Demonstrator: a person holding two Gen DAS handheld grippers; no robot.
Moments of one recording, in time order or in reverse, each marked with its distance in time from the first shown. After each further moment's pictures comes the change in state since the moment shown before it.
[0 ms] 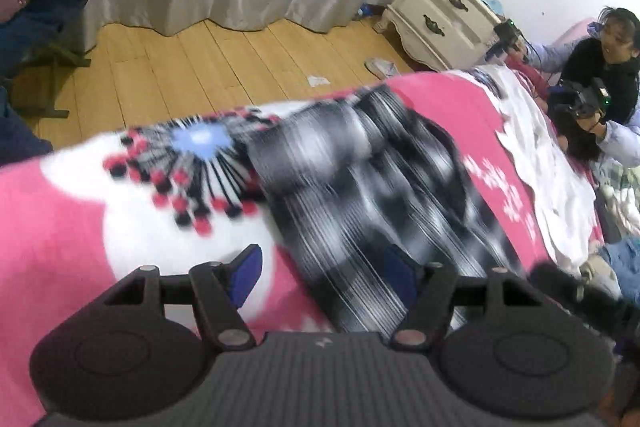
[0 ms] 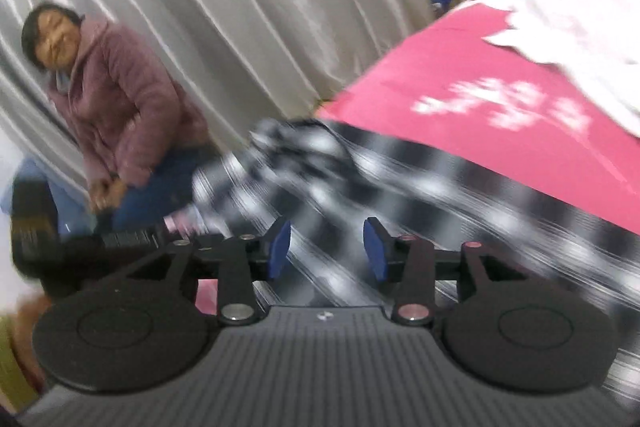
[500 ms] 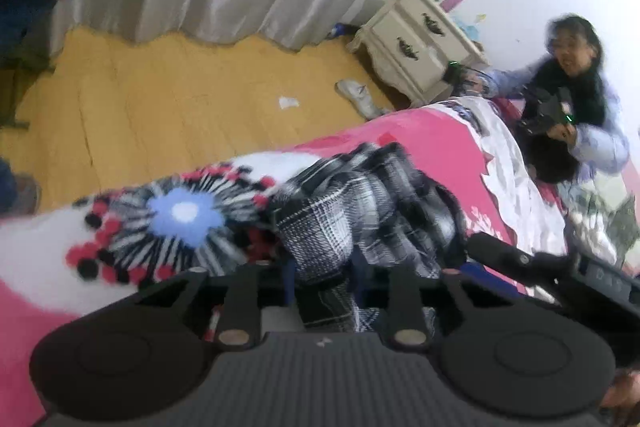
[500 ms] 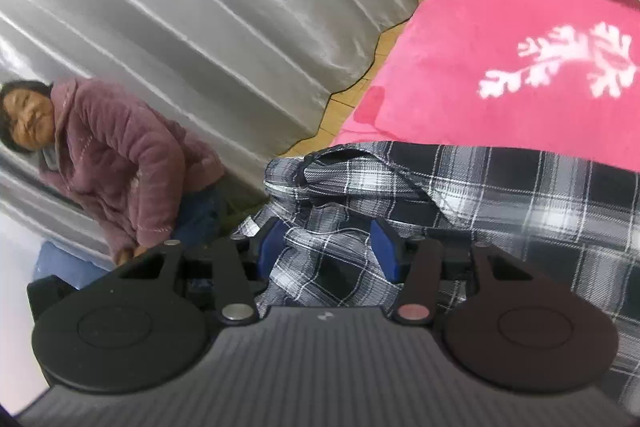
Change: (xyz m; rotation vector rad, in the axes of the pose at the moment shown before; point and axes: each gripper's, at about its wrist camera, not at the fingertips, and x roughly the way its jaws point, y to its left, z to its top) left arm 0.011 0.025 0.029 0.019 -0.073 -0.126; right arm 0.081 0.005 0.027 0.251 0.027 0.058
